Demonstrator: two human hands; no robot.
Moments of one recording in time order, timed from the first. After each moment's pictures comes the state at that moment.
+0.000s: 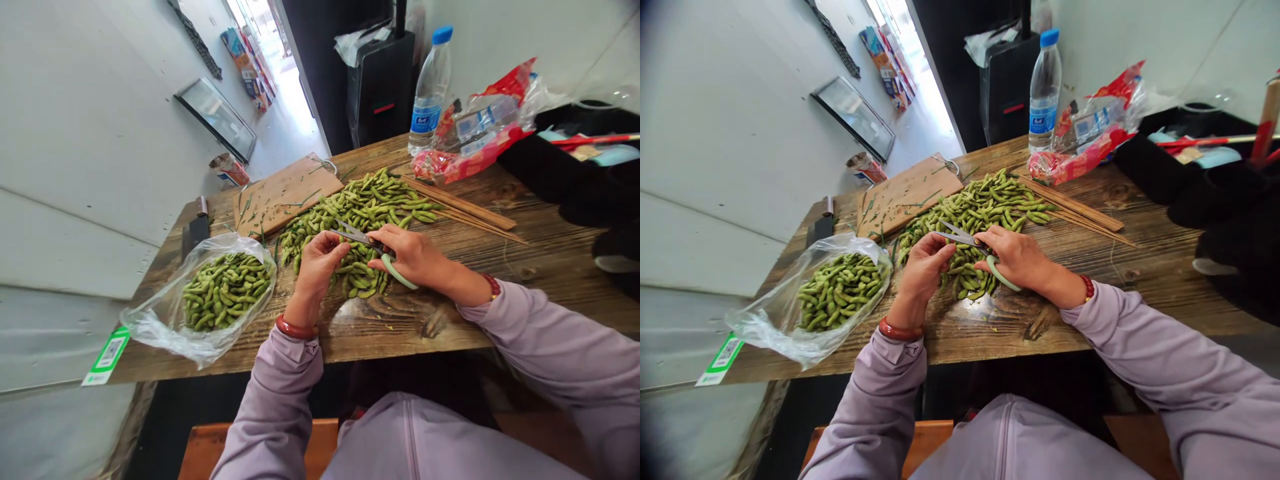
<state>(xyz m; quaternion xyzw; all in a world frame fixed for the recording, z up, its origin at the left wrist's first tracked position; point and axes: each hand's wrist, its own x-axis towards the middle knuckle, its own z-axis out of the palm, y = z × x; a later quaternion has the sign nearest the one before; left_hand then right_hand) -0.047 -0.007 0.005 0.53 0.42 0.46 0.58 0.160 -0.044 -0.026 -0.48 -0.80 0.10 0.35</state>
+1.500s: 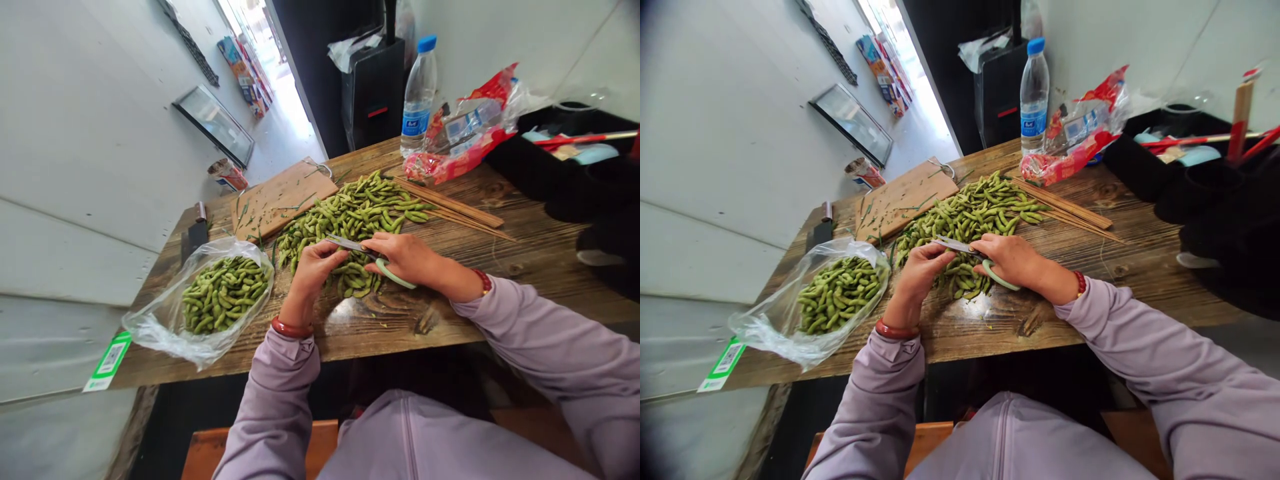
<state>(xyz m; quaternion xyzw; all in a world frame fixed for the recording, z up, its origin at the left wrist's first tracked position) -0.054 -0.005 0.004 0.62 0.42 0.38 0.54 0.163 -0.044 -0.017 -0.47 -0.84 0.10 0.25</state>
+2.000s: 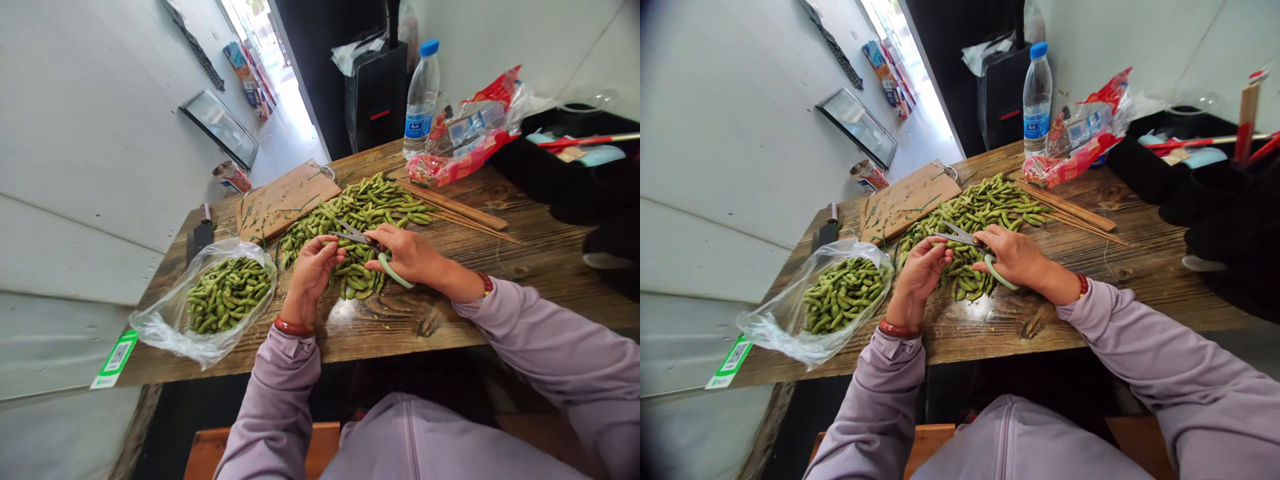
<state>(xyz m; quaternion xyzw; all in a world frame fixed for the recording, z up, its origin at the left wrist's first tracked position) -0.055 0.001 0.004 0.41 0.39 0.45 0.69 0.164 -0.041 -0.023 -0.48 -0.81 0.09 0.33</state>
